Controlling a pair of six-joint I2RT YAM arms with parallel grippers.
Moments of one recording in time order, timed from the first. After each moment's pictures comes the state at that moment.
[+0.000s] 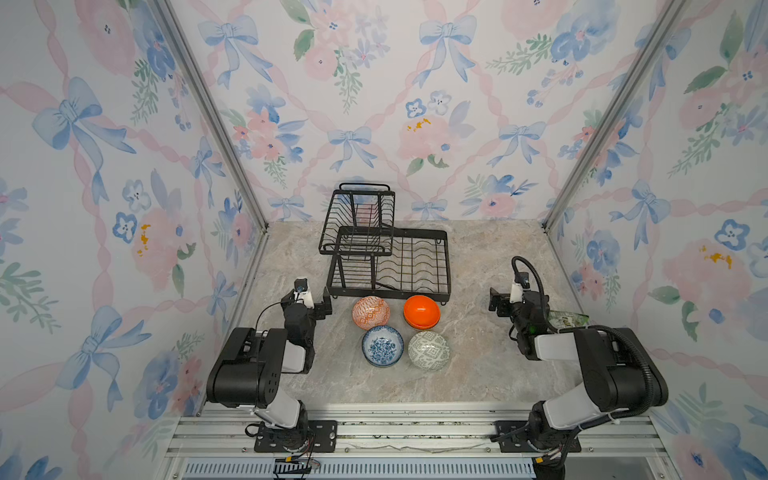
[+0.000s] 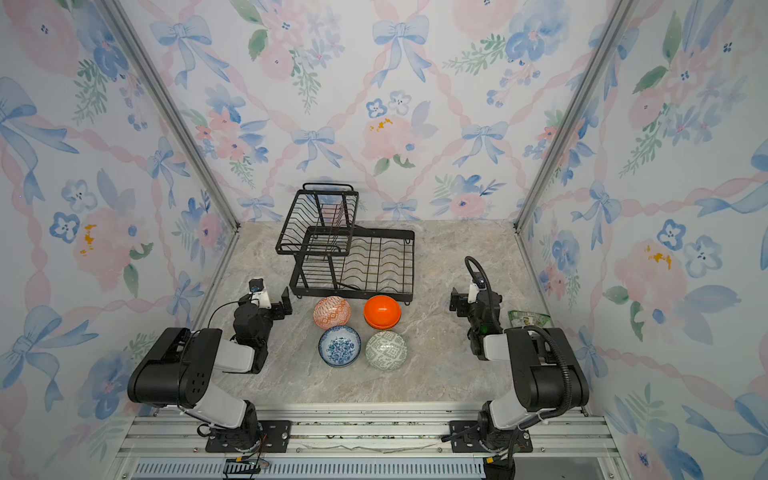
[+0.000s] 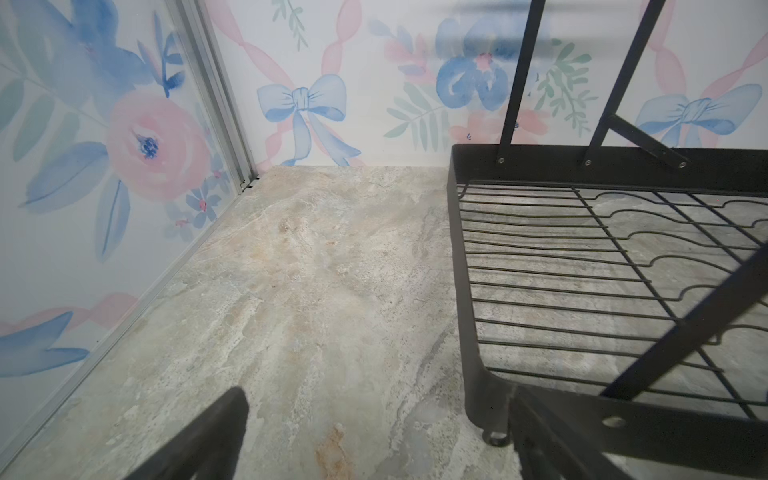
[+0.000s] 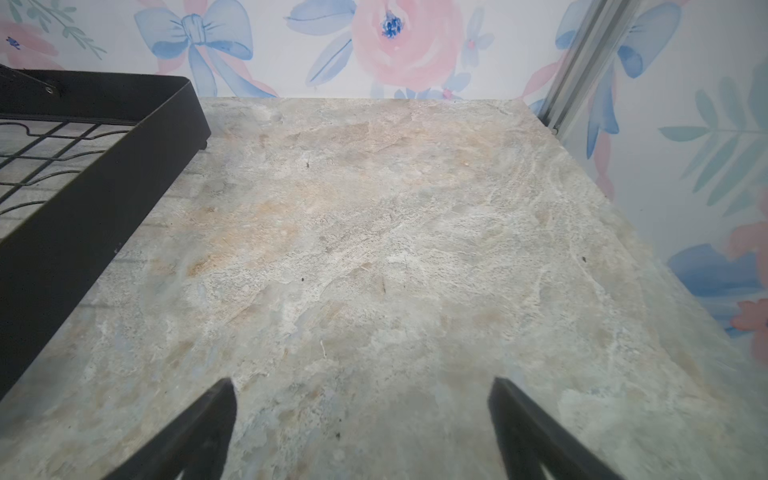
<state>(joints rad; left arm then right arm) -0.04 1.57 0.24 1.12 -0.14 0.02 0.04 1.55 0.38 0.80 0.06 -0.01</state>
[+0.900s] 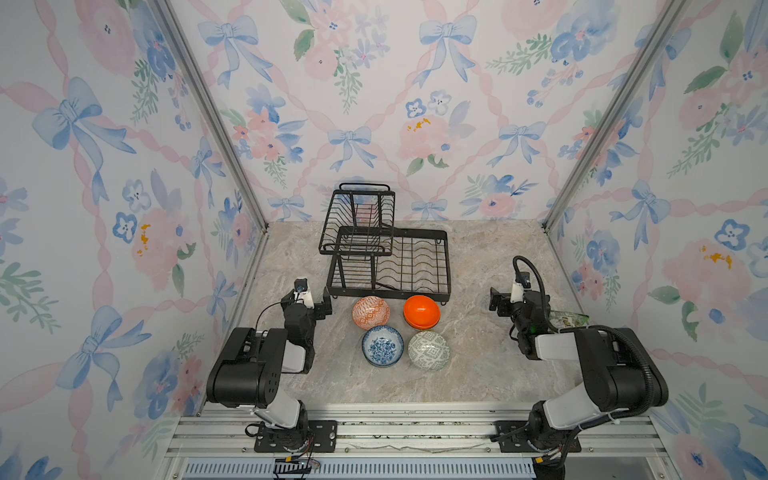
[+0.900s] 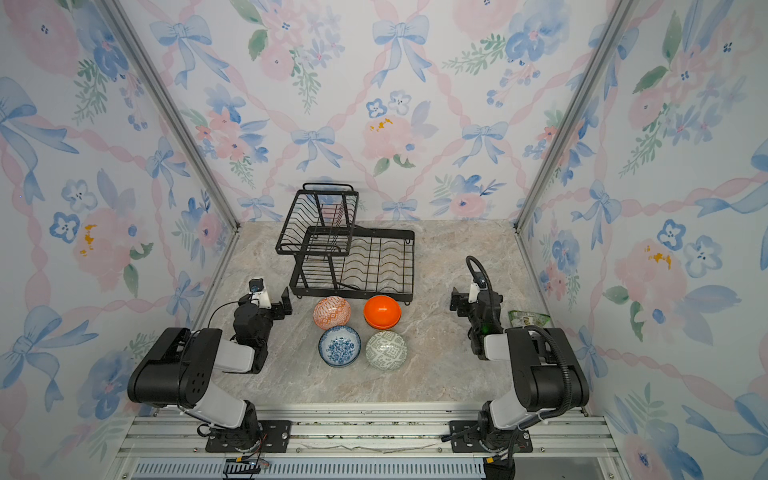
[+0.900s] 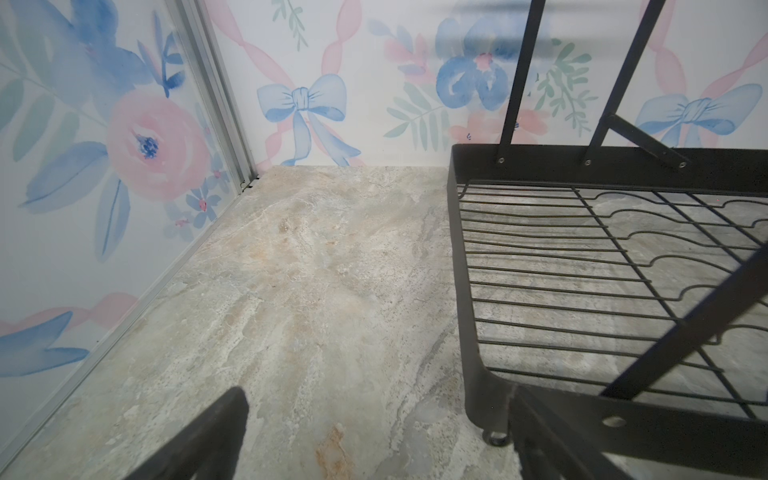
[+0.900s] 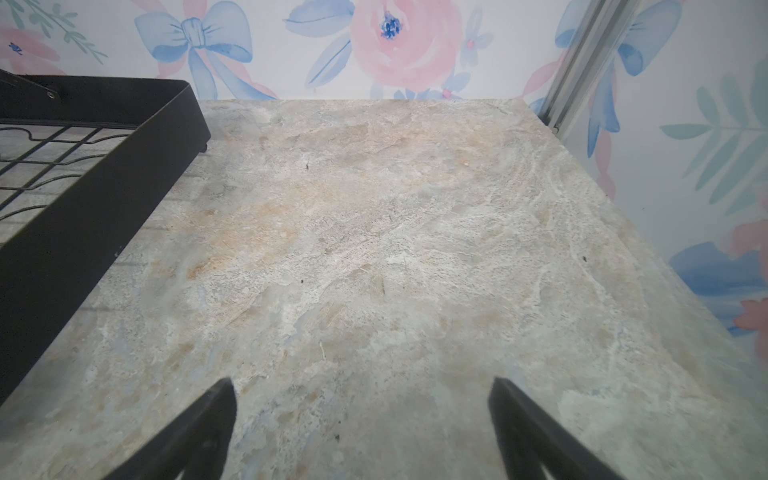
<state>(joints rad) -0.04 1.57 0.24 1.12 -0.14 0.02 0.03 1.55 0.38 0.80 0.05 0.00</state>
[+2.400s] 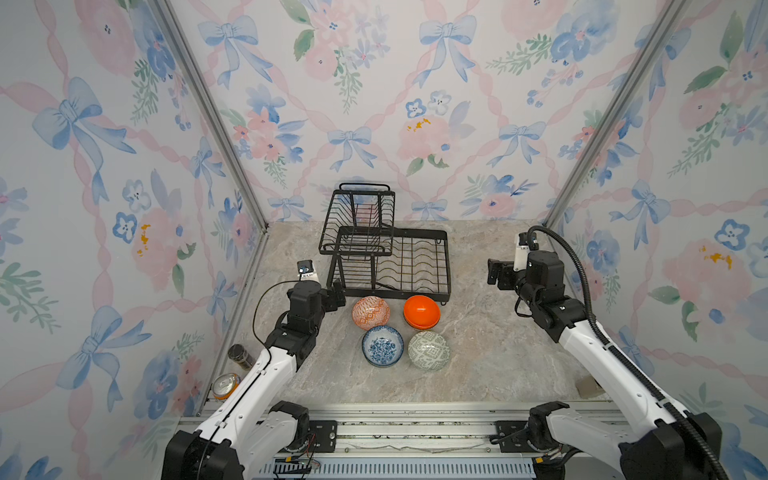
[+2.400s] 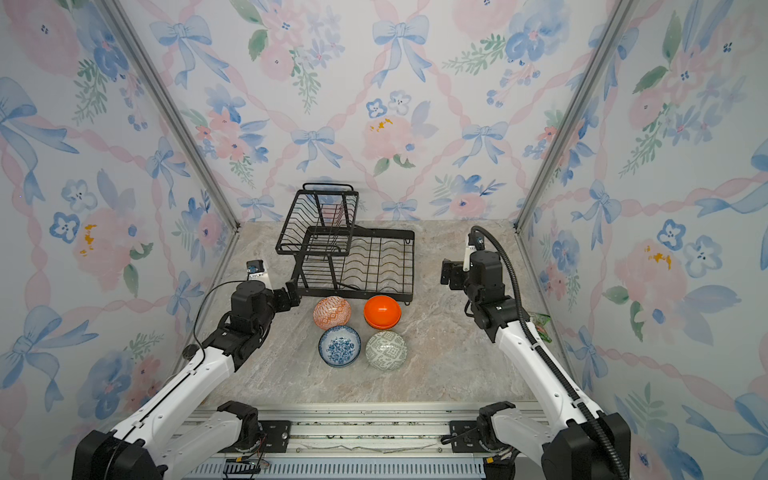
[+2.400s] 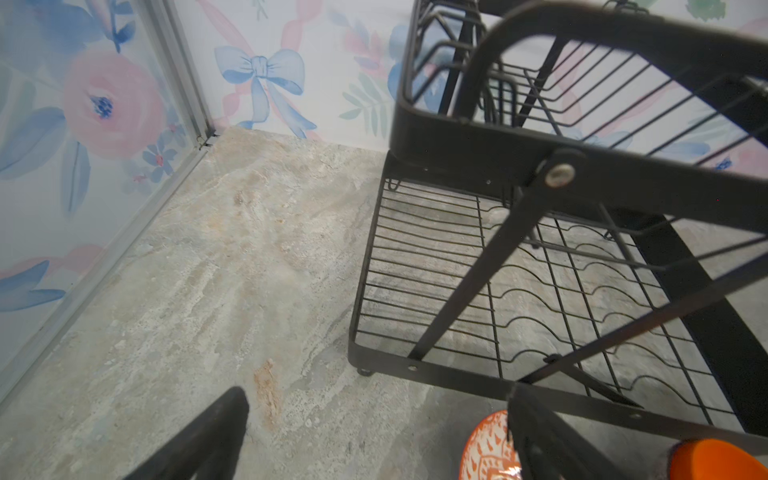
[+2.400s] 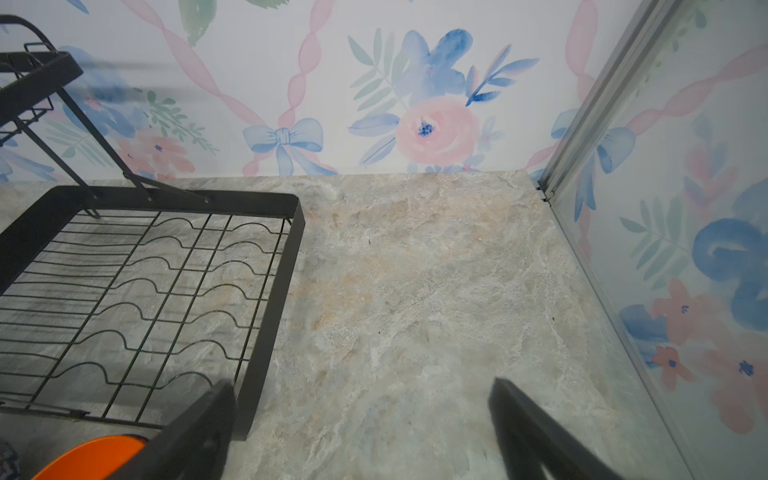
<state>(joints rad) -0.30 0.97 0.61 -0.09 -0.28 -0.29 0.26 1.13 0.93 -0.29 0.19 0.12</state>
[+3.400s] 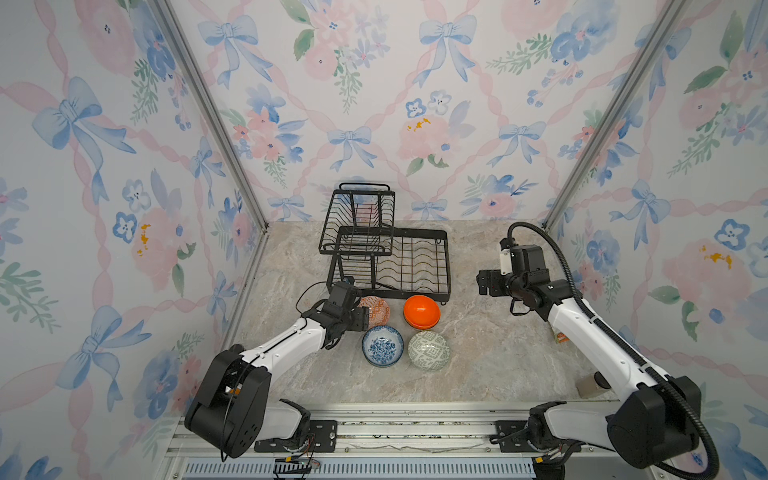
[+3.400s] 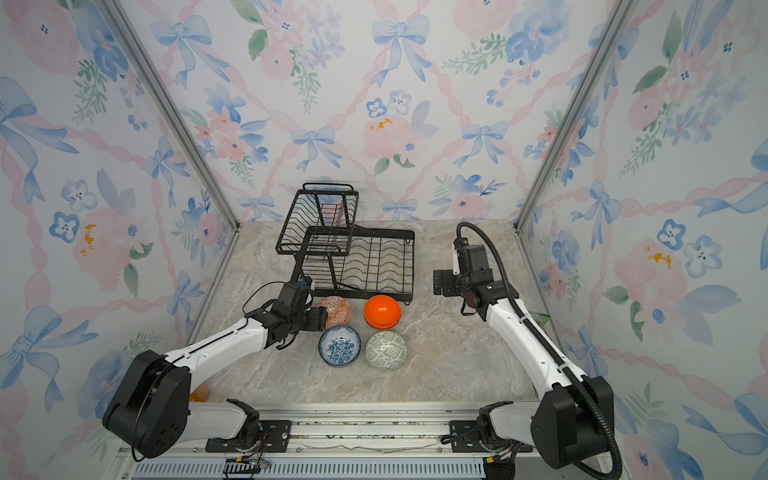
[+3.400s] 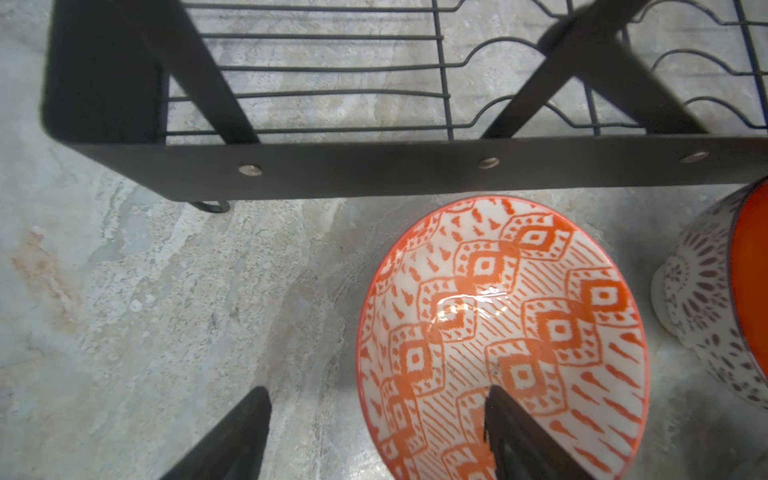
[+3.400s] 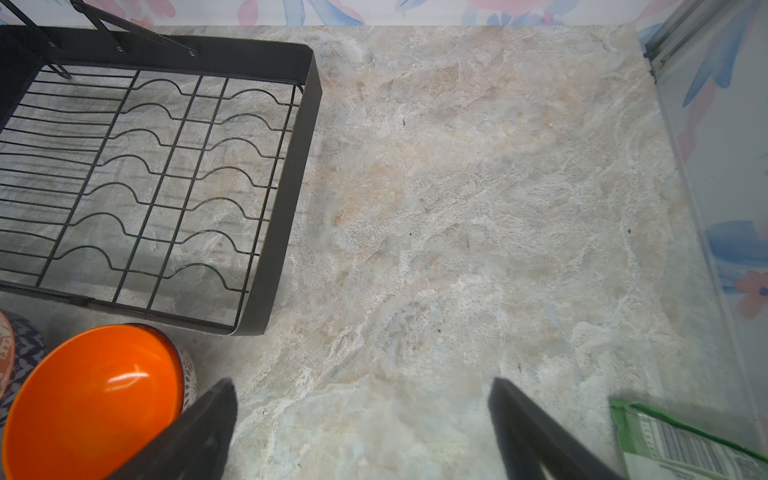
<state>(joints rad) -0.44 1.35 0.70 -0.28 -0.11 -0.31 0.26 1.28 1.05 -0.54 0.09 0.14</state>
